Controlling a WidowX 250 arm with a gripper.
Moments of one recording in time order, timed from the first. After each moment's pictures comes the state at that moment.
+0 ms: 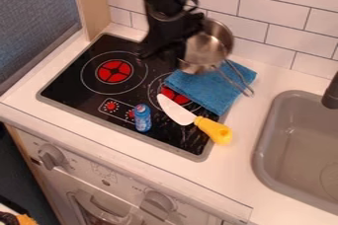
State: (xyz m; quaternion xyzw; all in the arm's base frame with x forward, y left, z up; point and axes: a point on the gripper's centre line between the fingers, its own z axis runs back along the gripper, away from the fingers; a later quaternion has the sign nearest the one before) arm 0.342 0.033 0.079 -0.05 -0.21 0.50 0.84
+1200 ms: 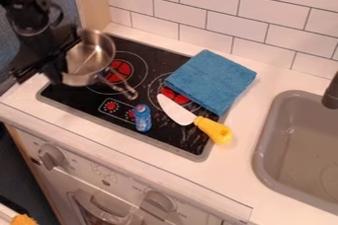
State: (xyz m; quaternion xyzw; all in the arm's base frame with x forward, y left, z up) arm 0.250 0.166 0.051 0.02 -0.17 0.59 0.79
